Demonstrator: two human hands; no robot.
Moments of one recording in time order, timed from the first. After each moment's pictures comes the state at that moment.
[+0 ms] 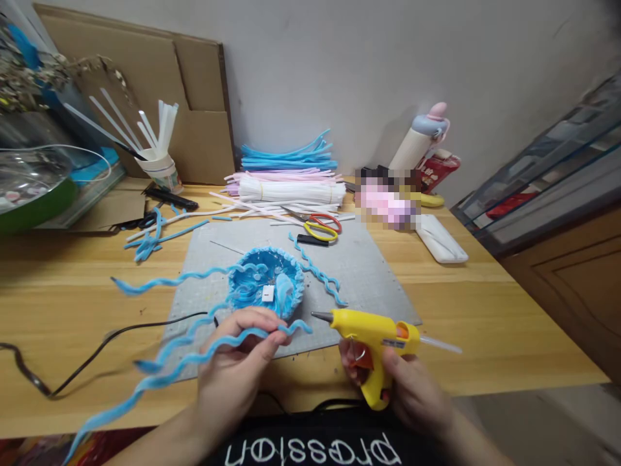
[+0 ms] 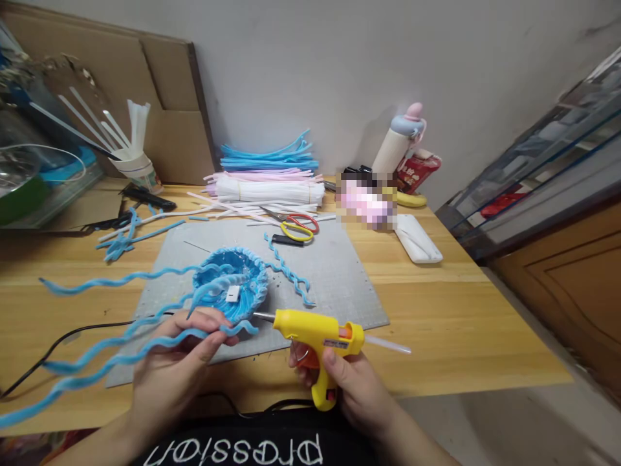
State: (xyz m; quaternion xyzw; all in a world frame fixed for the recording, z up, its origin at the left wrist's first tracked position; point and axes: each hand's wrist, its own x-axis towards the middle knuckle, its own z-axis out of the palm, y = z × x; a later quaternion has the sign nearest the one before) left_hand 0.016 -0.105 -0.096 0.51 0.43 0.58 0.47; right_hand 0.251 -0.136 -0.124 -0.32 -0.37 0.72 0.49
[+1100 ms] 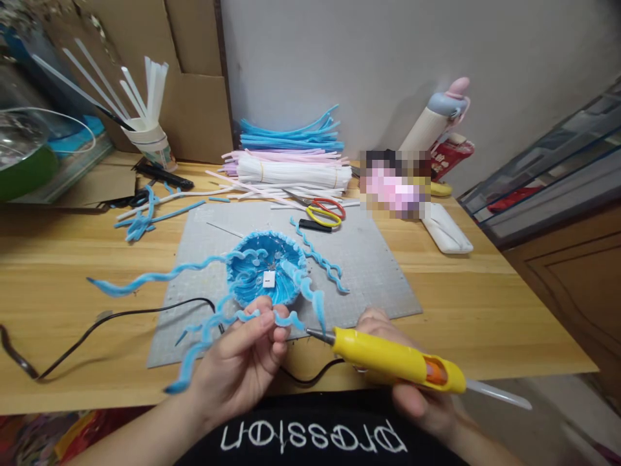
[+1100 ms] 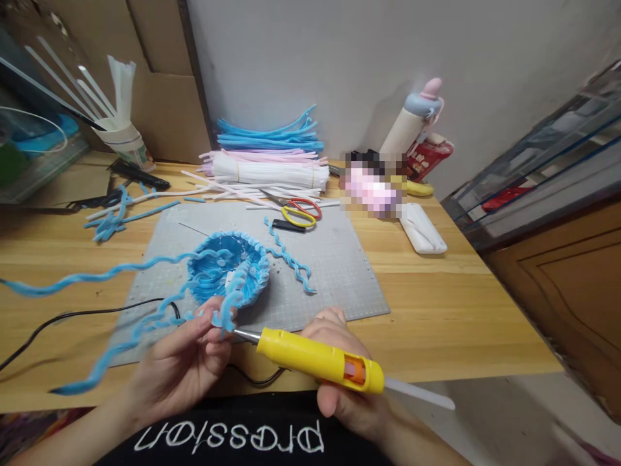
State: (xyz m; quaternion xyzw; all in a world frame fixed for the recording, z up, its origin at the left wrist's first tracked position) left_hand 0.021 -0.103 -0.076 -0.02 0.33 0.46 0.82; right_hand 0.252 -0.125 -0.091 -0.35 -0.71 0.44 0.43
